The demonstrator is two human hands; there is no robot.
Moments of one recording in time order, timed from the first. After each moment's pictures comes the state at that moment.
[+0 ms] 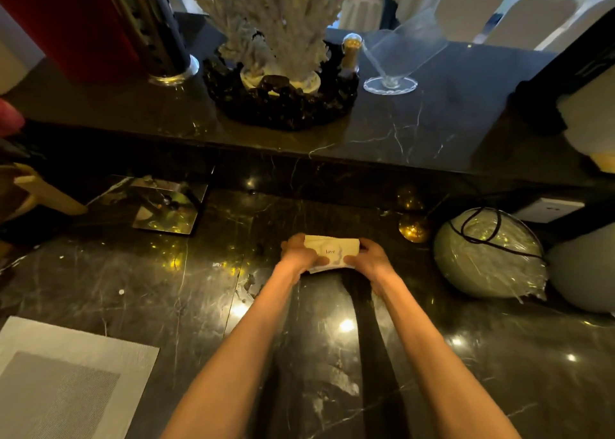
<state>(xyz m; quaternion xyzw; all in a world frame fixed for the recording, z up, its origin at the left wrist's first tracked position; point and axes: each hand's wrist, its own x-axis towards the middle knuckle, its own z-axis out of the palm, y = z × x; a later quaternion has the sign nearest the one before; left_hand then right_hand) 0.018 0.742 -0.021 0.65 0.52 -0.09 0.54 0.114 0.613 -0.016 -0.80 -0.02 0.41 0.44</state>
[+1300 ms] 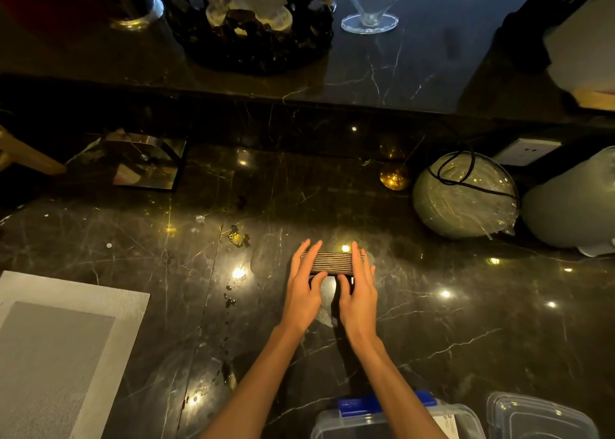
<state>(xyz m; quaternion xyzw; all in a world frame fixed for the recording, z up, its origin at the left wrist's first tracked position) -0.084 0.582 -0.058 0.72 0.37 0.14 0.57 -0.017 0.486 -0.055 -0.85 -0.20 0.18 0.45</state>
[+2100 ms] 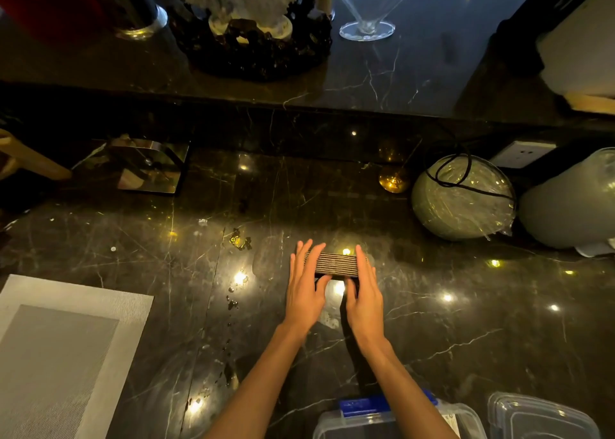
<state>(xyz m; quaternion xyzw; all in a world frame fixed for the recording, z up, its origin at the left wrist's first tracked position) -0.078 0.583 -0.070 0.81 0.34 0.12 0.46 -0.011 0.473 -0.056 -0.86 -0.22 0.18 0.43</state>
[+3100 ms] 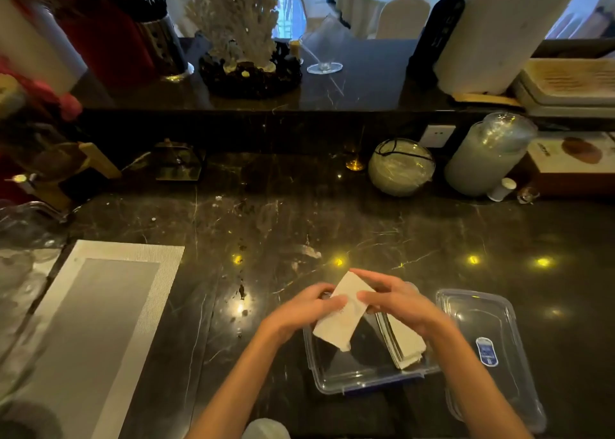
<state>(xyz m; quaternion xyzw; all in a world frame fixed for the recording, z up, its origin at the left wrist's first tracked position) -0.235 0.452 0.102 0.68 0.27 -0.20 0.64 -0.098 0.283 0.115 -0.69 -0.17 0.52 0.47</state>
